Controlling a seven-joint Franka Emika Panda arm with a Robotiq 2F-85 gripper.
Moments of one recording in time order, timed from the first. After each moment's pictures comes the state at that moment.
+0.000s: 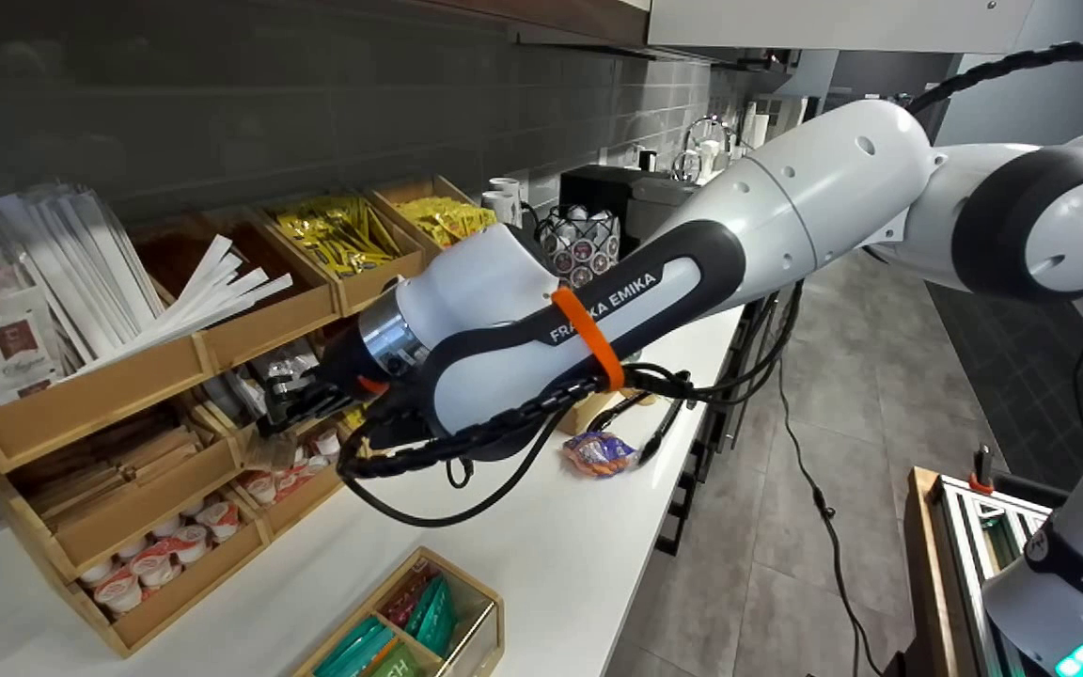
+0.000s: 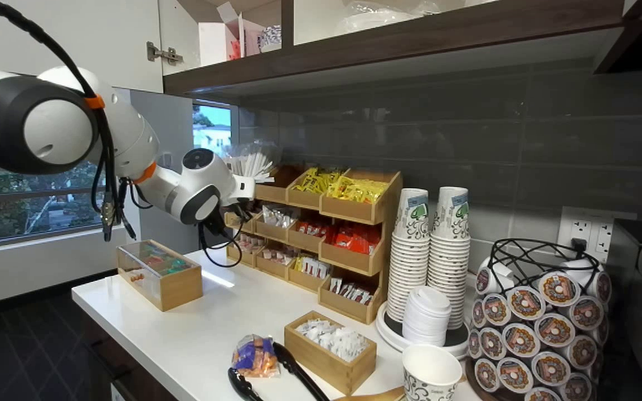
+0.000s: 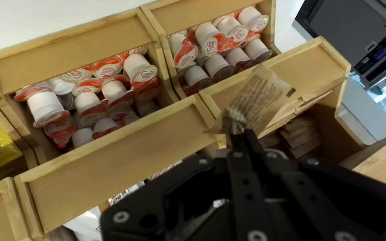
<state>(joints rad) 0.33 0.85 0.17 -1.35 0.26 3.14 0.23</state>
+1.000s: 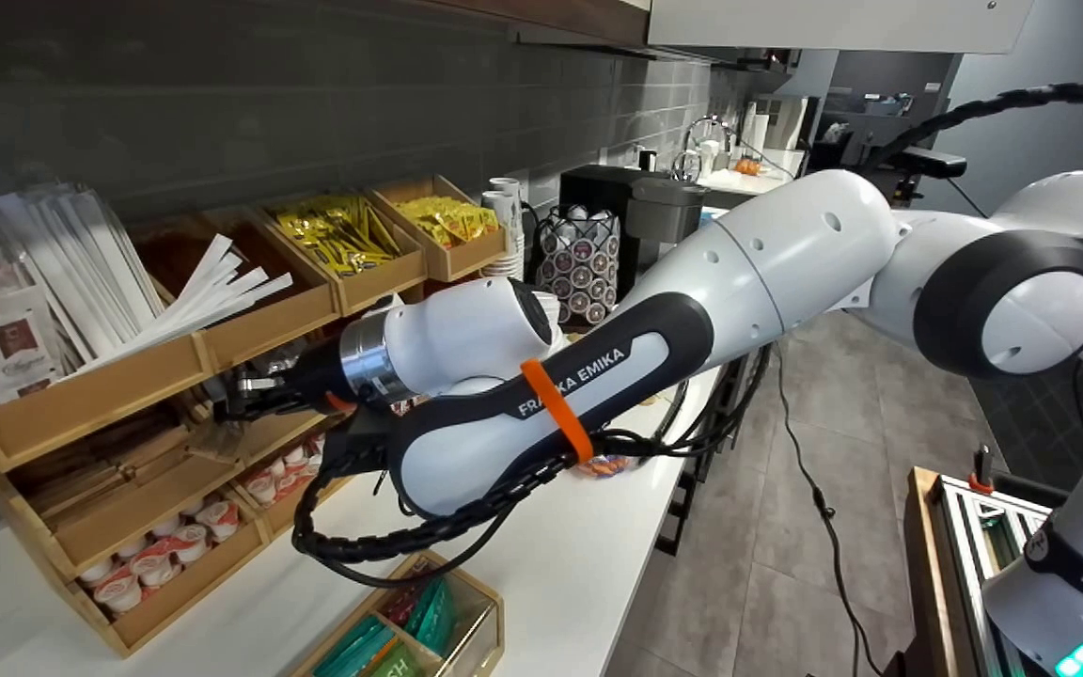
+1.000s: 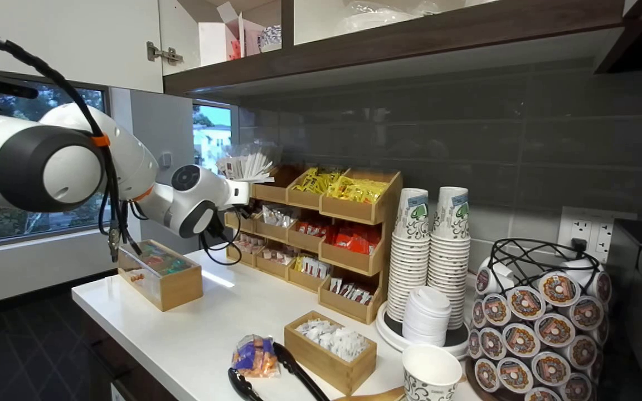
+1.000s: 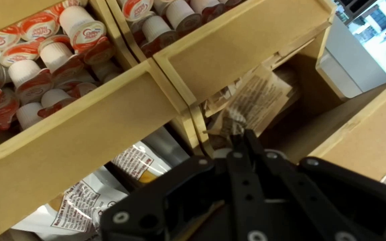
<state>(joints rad) 0.41 1.02 0.13 -1.16 0.27 3.37 0.30</state>
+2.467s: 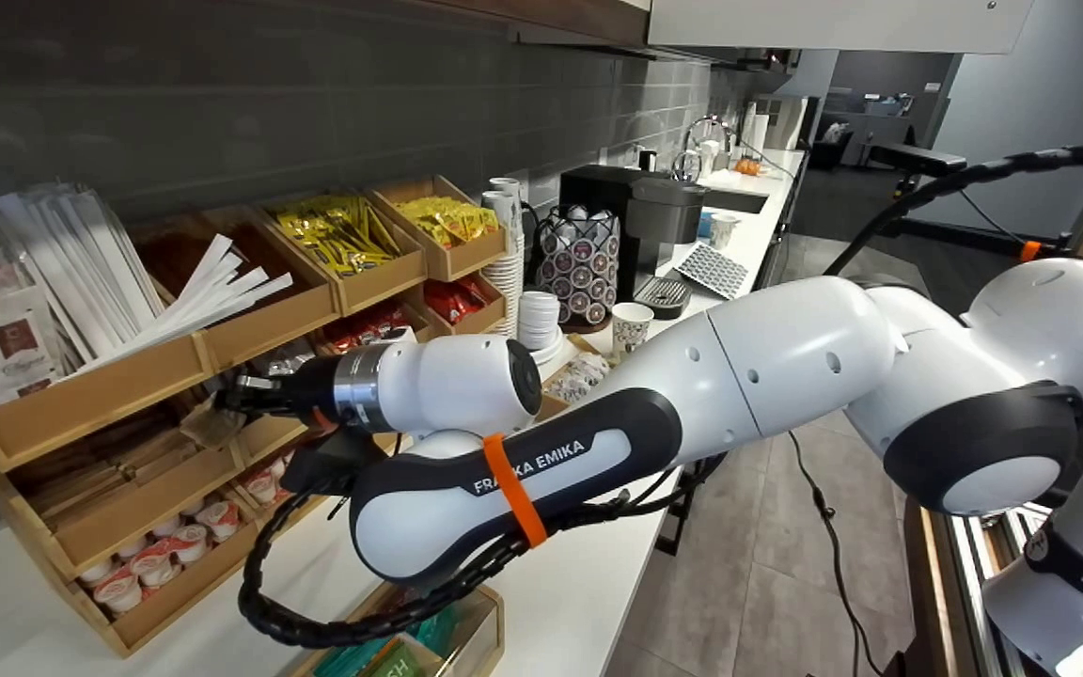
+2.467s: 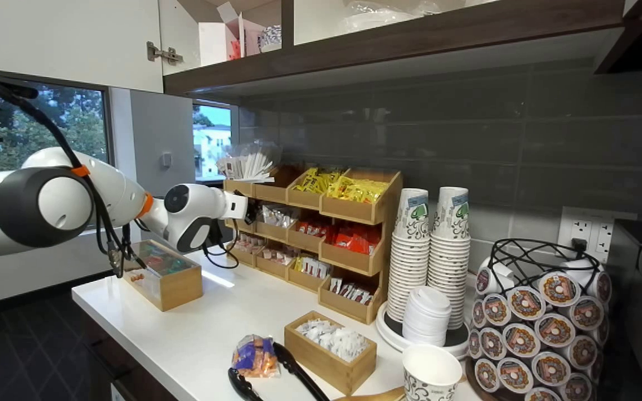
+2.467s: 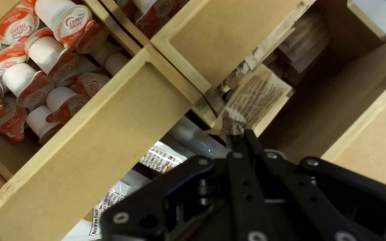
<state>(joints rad) 0.62 1.24 -0.22 -0.87 0.64 3.45 0.45</state>
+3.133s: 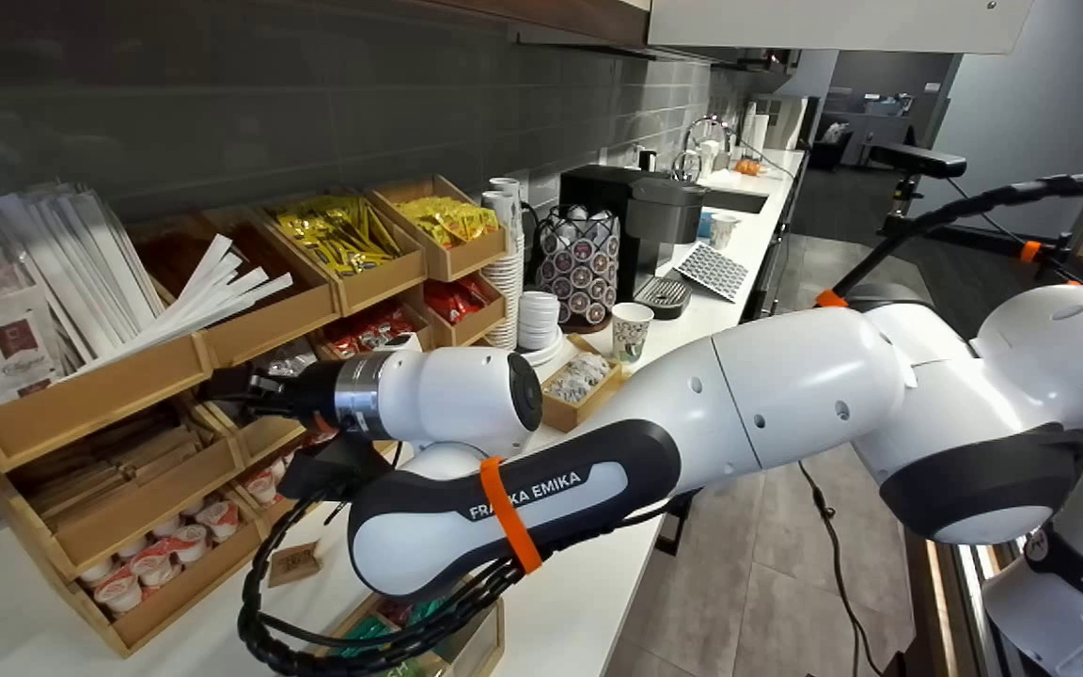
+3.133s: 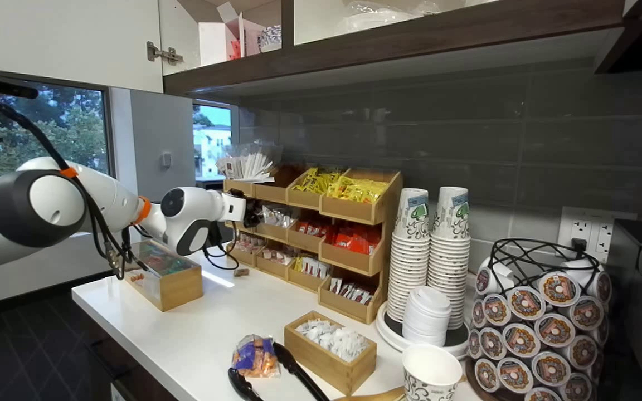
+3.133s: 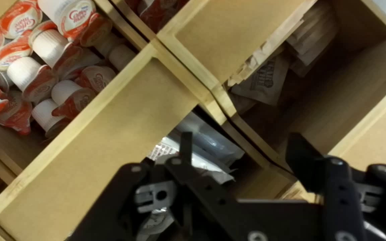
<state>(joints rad) 0.69 1.29 -0.38 -0.84 0.76 3.45 0.50</state>
